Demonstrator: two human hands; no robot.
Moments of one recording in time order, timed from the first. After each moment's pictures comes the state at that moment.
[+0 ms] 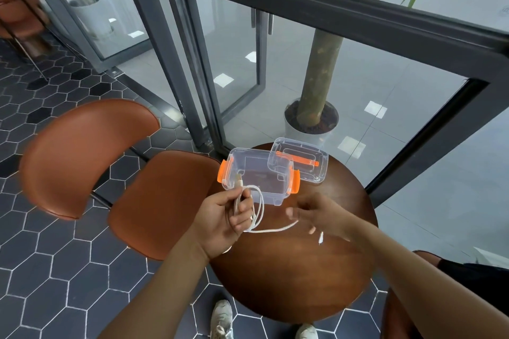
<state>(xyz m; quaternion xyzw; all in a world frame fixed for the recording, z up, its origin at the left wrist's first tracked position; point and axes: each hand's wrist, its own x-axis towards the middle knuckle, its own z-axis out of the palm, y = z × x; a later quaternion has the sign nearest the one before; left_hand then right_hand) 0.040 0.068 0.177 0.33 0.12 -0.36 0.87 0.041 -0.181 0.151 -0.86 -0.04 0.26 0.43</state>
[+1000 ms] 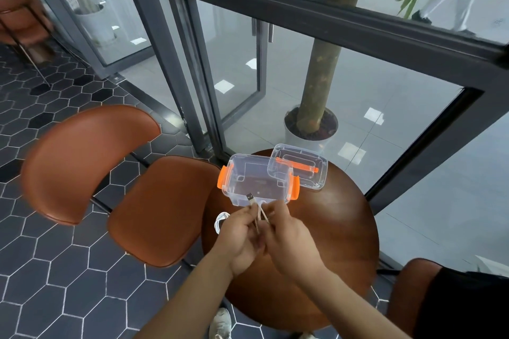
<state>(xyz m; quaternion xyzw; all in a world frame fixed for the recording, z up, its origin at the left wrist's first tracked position) 0.022 0.034 0.149 0.43 0.21 -0.31 0.82 -0.017 -0.088 0.196 -0.91 -0.03 0.07 0.42</state>
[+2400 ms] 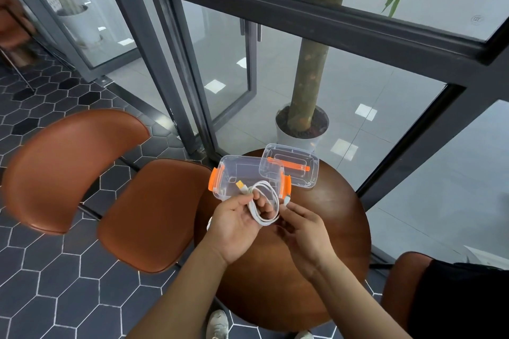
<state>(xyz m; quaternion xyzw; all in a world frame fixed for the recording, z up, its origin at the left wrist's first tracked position) 0.041 0.021 0.173 0.31 0.16 -0.29 0.89 -0.005 -0.125 0.167 -0.50 0.23 0.08 0.83</state>
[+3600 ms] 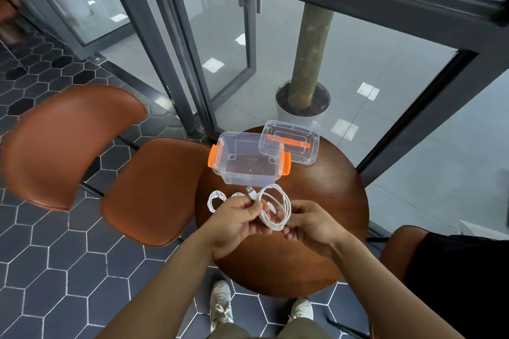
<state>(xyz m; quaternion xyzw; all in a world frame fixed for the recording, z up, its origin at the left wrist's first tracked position) 0.006 0.037 0.152 0.55 0.08 -0.38 0.74 -0.016 -0.165 0.123 -0.52 0.14 0.31 0.78</state>
